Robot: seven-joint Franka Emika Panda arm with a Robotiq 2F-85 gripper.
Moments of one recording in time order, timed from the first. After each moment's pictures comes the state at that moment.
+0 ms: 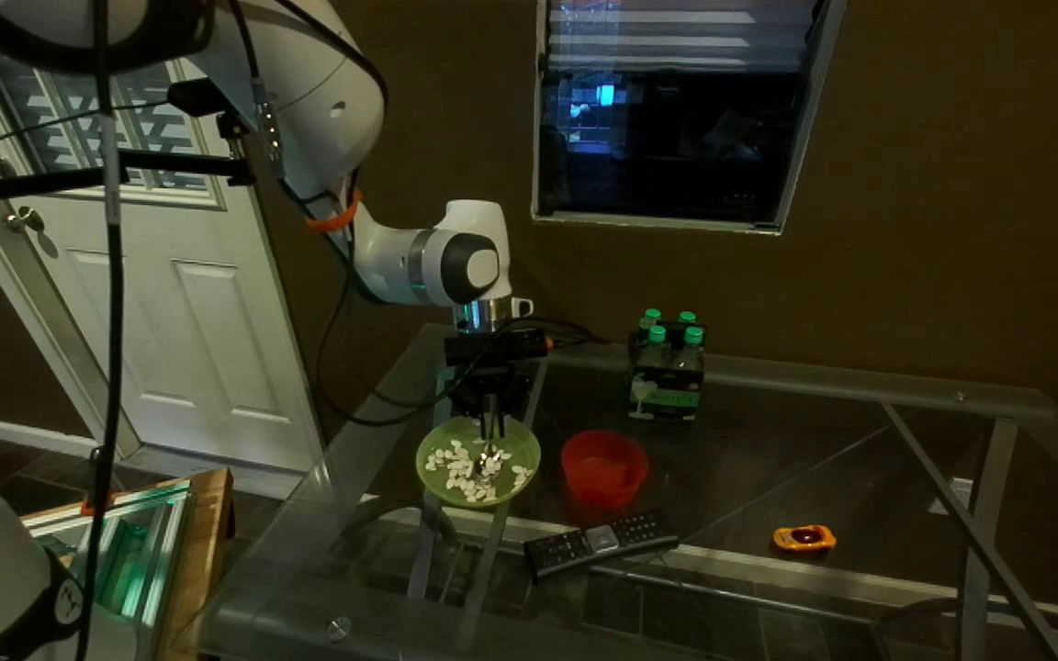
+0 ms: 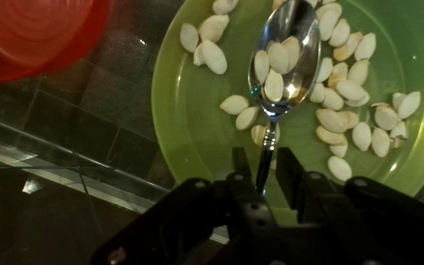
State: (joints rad) arm 0.18 0.46 0.20 -2.11 -0.49 2.40 -0.60
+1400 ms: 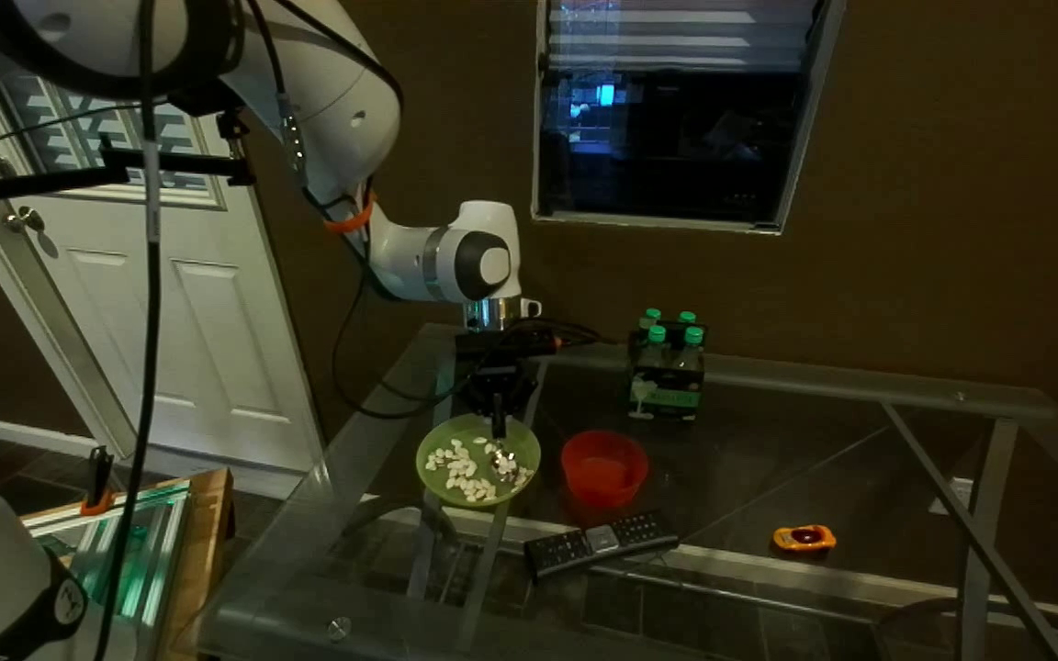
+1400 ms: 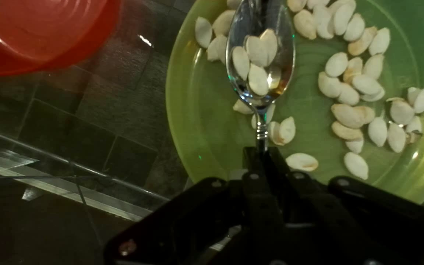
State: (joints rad) arm 0.19 0.51 0.20 -2.03 -0.49 2.32 -0.60
